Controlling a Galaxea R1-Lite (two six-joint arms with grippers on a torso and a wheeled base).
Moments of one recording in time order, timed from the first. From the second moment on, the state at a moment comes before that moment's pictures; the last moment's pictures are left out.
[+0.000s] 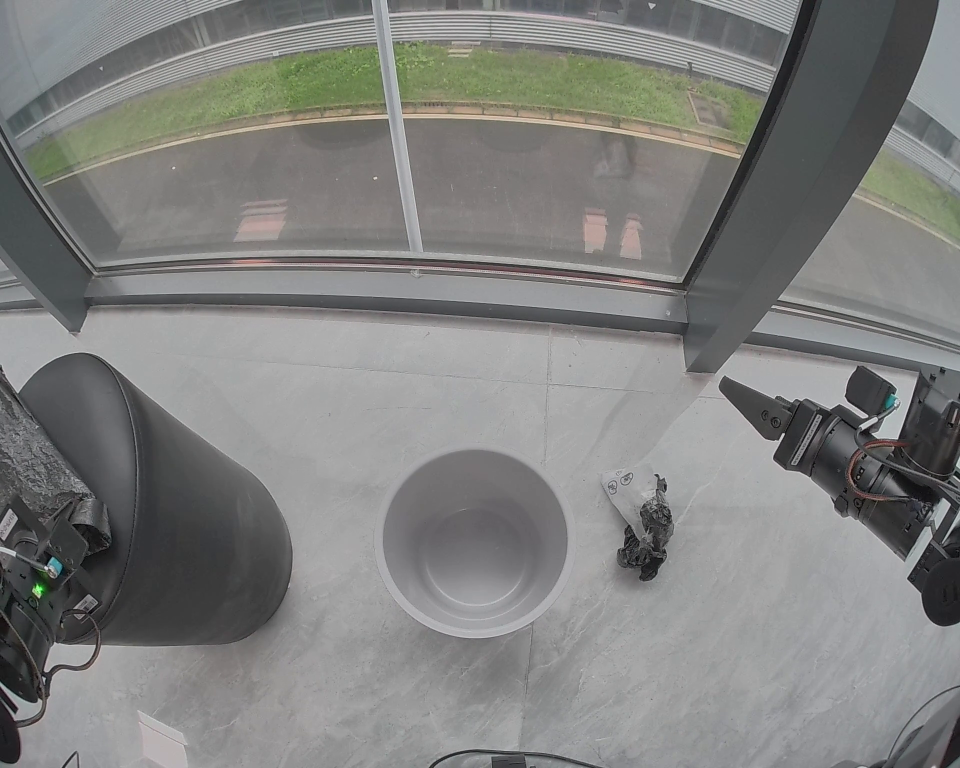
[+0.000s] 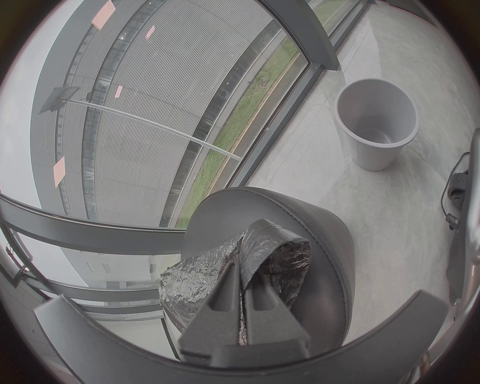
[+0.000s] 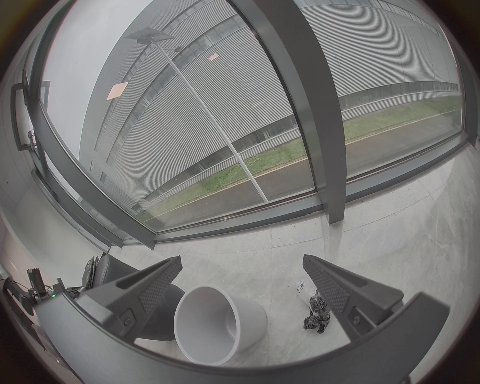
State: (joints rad) left arm -0.06 1.06 -0.18 -0.69 0.35 1.04; right arm 0.33 1.57 -0.42 -1.11 0.01 0.42
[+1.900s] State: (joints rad) left arm -0.33 1.04 -0.54 -0.45 -0.35 -1.05; right arm 0.33 1.65 -0.39 -1.20 0.01 0.41
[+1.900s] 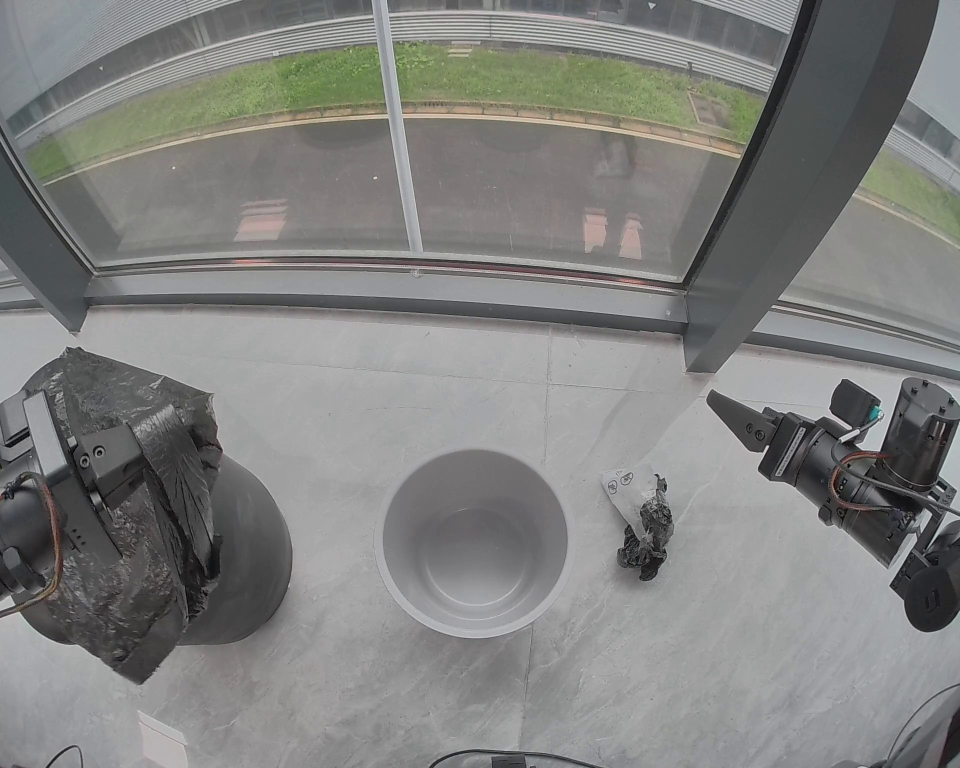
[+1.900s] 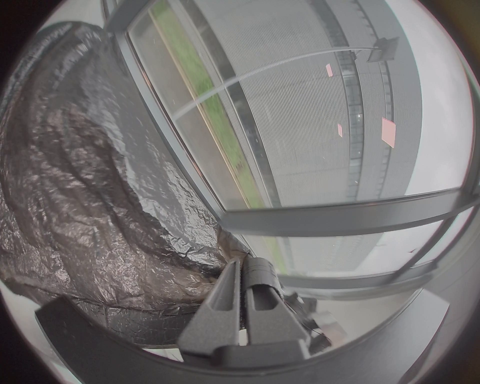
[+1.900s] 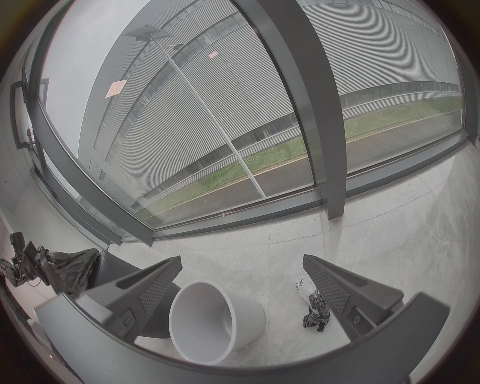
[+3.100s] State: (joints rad) left arm -0.40 1.24 -0.82 -0.43 -0.96 -1.25; right arm 0.54 1.93 -0.25 -1.52 -0.03 0.40
